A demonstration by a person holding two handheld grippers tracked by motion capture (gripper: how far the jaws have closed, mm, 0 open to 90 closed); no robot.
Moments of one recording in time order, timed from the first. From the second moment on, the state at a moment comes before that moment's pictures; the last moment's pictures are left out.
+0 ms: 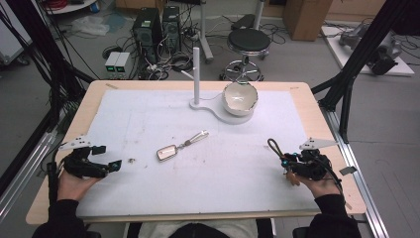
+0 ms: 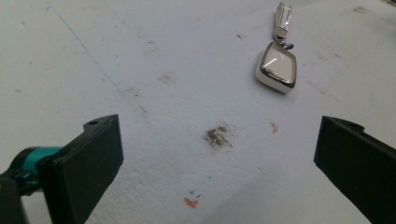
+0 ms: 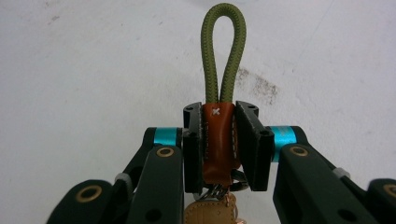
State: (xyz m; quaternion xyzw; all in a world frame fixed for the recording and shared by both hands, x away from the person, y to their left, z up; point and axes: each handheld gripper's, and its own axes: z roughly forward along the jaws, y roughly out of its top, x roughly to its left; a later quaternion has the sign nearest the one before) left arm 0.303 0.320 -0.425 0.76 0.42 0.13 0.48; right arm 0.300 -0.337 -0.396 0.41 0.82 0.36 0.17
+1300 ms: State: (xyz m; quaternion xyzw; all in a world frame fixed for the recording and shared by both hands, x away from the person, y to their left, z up) left arm 0.302 0.320 -0.424 0.76 0.41 0.13 0.49; right arm 0.376 -0.244 -0.313 0.33 0.85 0.38 0.18
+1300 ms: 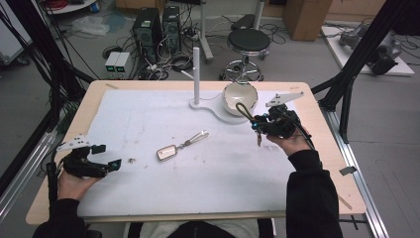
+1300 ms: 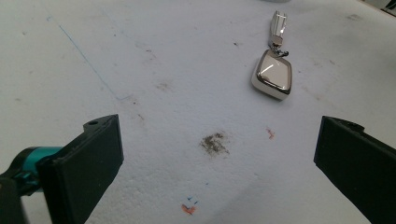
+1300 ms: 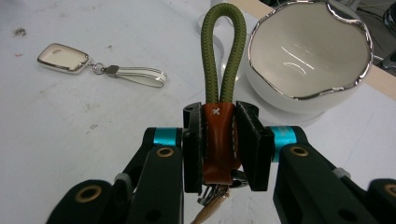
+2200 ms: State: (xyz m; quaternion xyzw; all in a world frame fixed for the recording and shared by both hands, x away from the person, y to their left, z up) left arm 0.303 0.321 -0.424 0.76 0.41 0.13 0.49; right arm 0.423 -0.177 -0.266 0.28 0.86 0.38 0.19
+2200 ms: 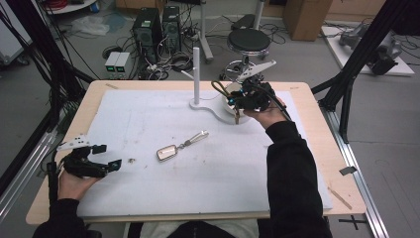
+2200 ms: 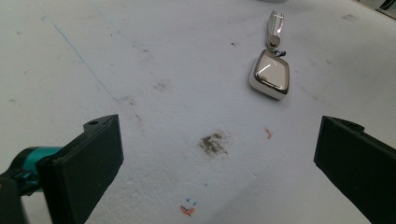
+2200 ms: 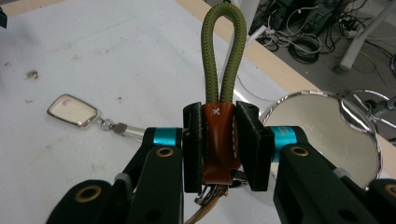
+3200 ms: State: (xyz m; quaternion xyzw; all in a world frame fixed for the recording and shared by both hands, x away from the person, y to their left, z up) left arm 0.306 0.321 -0.427 0.76 0.41 0.11 0.49; right arm 0.484 -0.122 -0.238 0.27 0.87 0.38 0.18
